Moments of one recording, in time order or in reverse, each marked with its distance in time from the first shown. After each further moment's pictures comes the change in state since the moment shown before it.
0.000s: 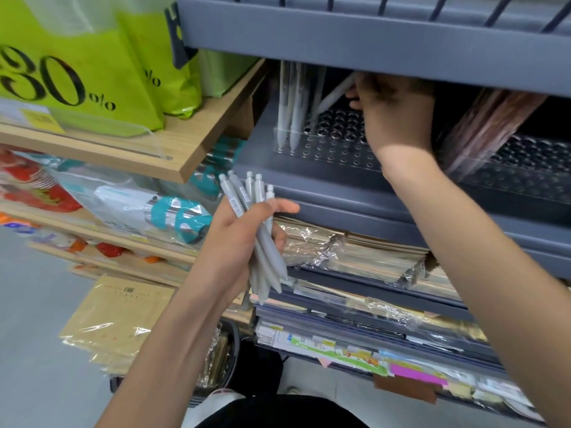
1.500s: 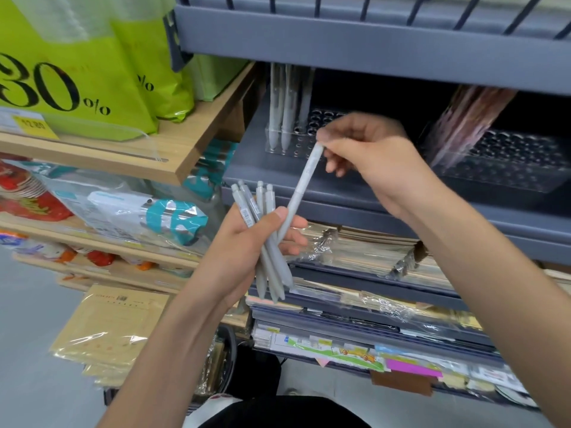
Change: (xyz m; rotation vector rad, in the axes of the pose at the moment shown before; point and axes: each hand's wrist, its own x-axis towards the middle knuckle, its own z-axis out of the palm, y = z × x) left_hand -0.004 -0.011 -0.004 -0.006 -0.187 0.001; right_hand -0.054 -0.008 -0.030 0.221 -0.484 0.149
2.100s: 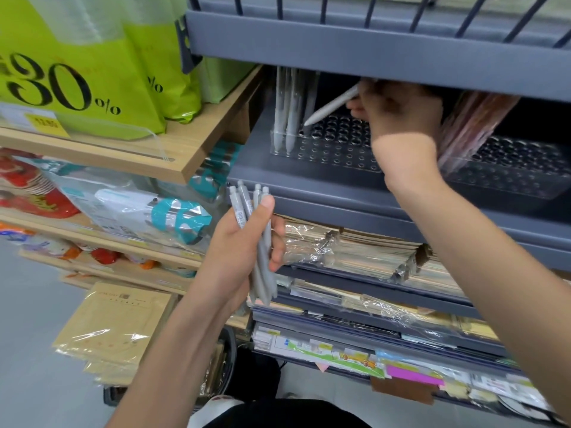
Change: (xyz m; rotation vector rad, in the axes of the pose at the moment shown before) left_hand -0.009 0.002 0.004 0.009 0.132 -0.006; right_hand 0.032 -0.010 -0.005 -0.038 0.510 -0.191
